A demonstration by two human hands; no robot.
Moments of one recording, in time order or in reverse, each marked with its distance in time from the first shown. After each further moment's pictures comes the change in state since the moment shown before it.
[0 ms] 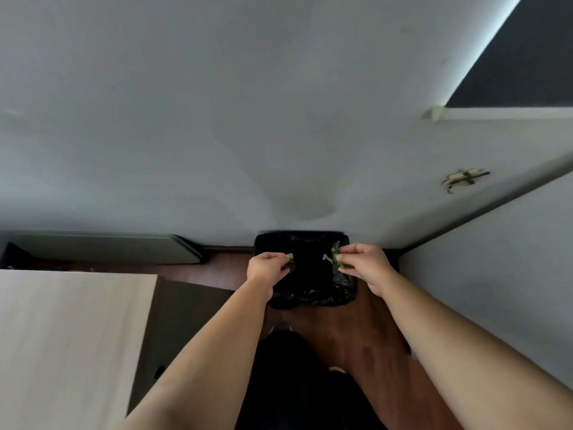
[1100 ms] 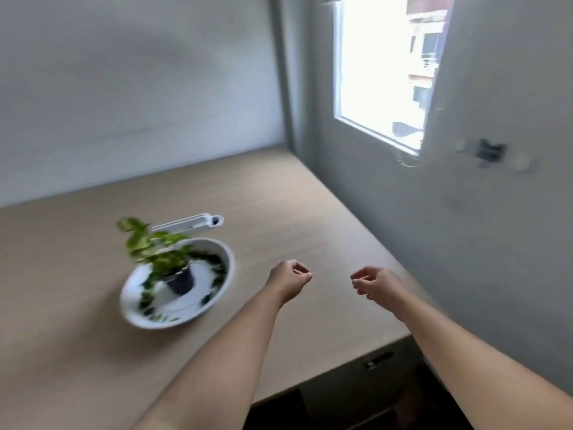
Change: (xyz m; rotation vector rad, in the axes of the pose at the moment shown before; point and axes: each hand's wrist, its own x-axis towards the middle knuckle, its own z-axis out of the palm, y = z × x) left_hand -0.357 -0.100 -0.344 -0.071 0.858 0.357; right_hand -0.318 -0.030 0.320 -1.033 -0.913 -0.846
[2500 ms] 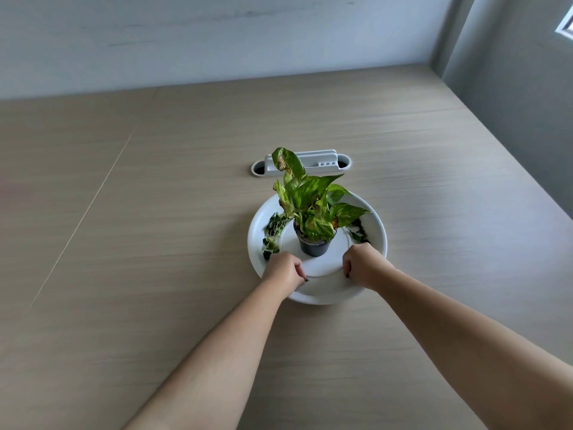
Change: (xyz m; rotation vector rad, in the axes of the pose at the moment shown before) left_hand 0.073 -0.257 -0.215 0.250 0.074 -0.229; right_hand 0.116 -0.141 0.339 -0.852 -0.410 -0.293
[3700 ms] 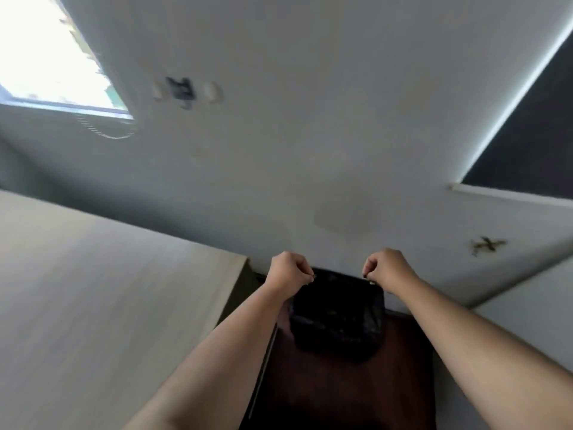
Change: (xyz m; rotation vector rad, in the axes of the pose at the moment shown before) left_hand -0.256 0.431 0.431 0.316 -0.706 0.881; right_hand -0.537 0.452 0.081 0.763 0.581 1.218
